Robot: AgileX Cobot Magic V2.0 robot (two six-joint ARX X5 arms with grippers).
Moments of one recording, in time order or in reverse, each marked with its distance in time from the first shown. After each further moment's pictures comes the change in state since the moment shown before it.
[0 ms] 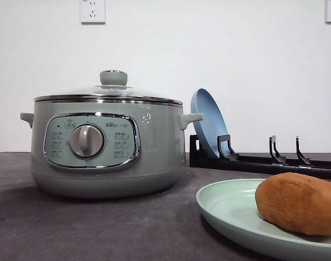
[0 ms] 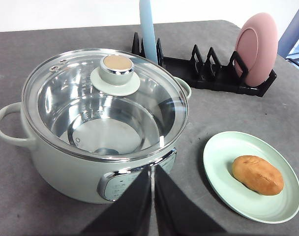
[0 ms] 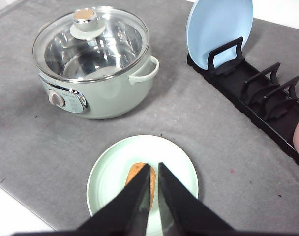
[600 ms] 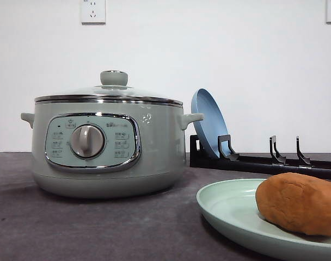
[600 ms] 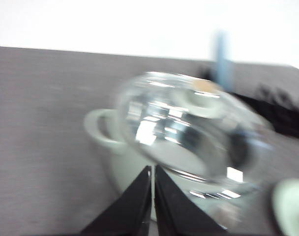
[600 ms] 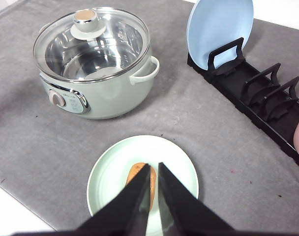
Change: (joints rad) left_arx 0.351 -0.154 -0.216 0.176 0.024 -0.004; right_arx 0.000 0.000 0.000 0.000 0.000 0.000
